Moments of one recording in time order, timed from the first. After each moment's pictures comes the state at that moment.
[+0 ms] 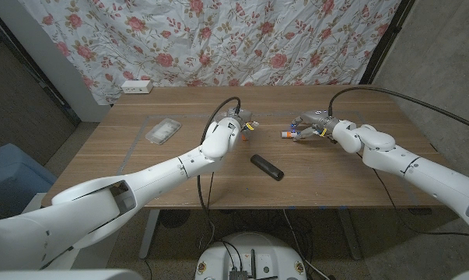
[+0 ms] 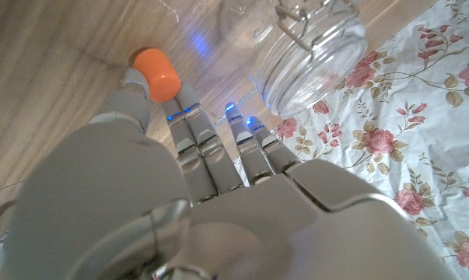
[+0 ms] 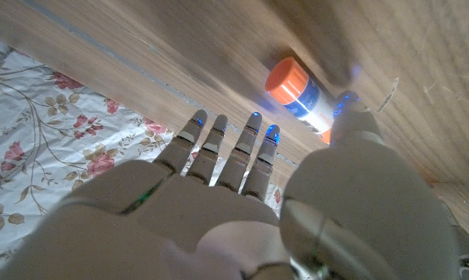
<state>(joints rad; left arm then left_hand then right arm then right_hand) 0.42 0.45 1.09 -1.60 1.09 0.63 -0.39 0.92 -0.04 0.34 -0.16 0.18 1.00 -0.08 0.20 0.20 1.08 -0.22 0.19 0.21 0.59 -0.05 0.18 0.16 0.30 -0.04 0.18 0.16 -0.58 -0.86 -0.77 -1.52 -0.67 -0.06 0.09 0.84 -0.10 0.20 -0.12 0.35 0.55 -0.22 0.18 0.19 0.63 -0.14 0.18 0.21 0.31 -0.04 0.30 0.30 0.34 0.05 0.19 0.16</state>
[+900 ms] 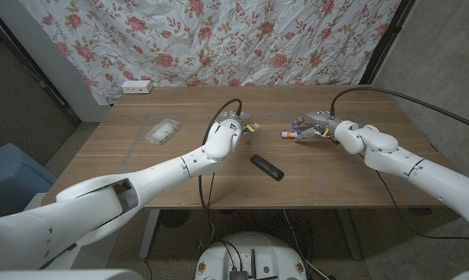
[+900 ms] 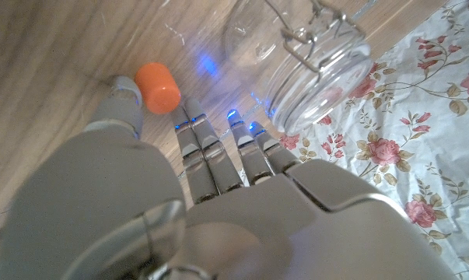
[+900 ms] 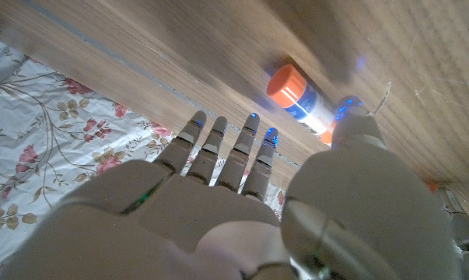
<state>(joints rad) 0.39 0.43 1.12 -1.57 1.10 0.64 -0.44 0.84 -0.07 0.30 -0.15 0.18 0.80 -0.09 0.18 0.20 0.85 -0.22 0.18 0.20 0.49 -0.05 0.17 0.16 0.22 -0.04 0.18 0.16 -0.62 -0.89 -0.74 -1.57 -0.66 -0.10 0.11 0.82 -0.10 0.20 -0.11 0.36 0.51 -0.22 0.18 0.19 0.61 -0.13 0.19 0.21 0.29 -0.04 0.29 0.30 0.33 0.06 0.19 0.16</state>
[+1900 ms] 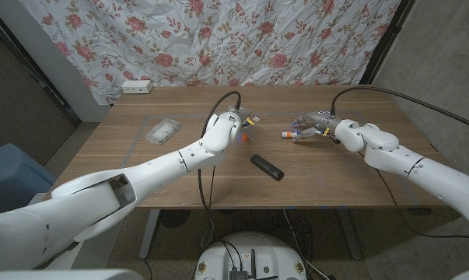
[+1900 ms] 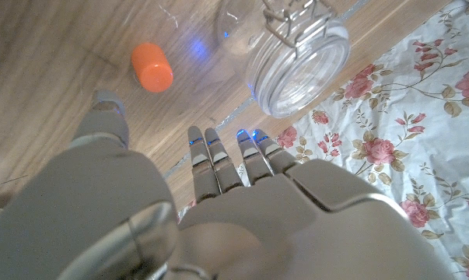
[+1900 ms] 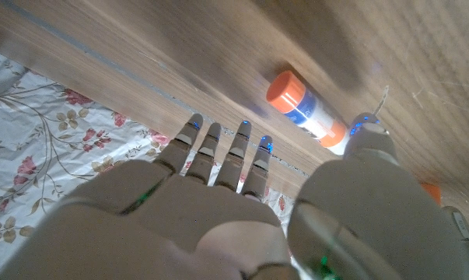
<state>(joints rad) 0.38 0.46 1.09 -1.64 1.08 0.65 -0.51 0.70 -0.10 0.26 -0.14 0.18 0.50 -0.06 0.17 0.18 0.40 -0.13 0.17 0.18 0.24 0.00 0.17 0.16 0.13 -0.04 0.18 0.16 -0.61 -0.88 -0.74 -1.57 -0.64 -0.10 0.15 0.66 -0.13 0.13 -0.06 0.39 0.36 -0.19 0.18 0.19 0.46 -0.07 0.18 0.21 0.20 0.02 0.26 0.30 0.28 0.09 0.19 0.16</state>
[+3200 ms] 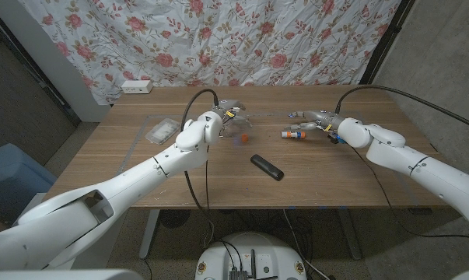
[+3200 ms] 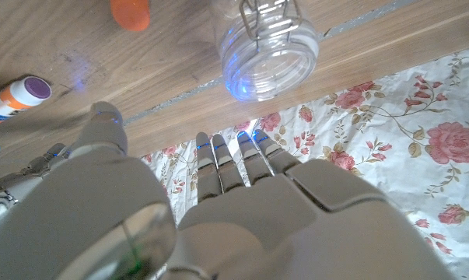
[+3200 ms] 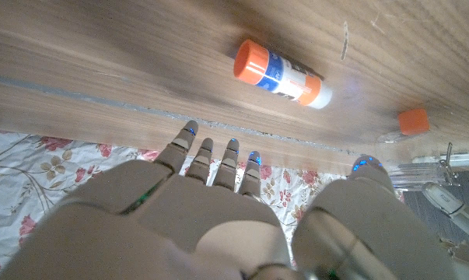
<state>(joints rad) 0.54 0.56 0.87 -1.77 0.73 0.58 -0.15 0.62 -0.07 0.24 -0.13 0.18 0.40 -0.02 0.17 0.18 0.31 -0.08 0.17 0.17 0.21 -0.01 0.17 0.16 0.12 -0.04 0.18 0.16 -0.63 -0.86 -0.66 -1.53 -0.37 -0.02 0.15 0.45 -0.08 0.05 0.02 0.38 0.14 -0.15 0.17 0.18 0.20 -0.03 0.18 0.20 0.03 0.03 0.20 0.28 0.20 0.05 0.18 0.16</state>
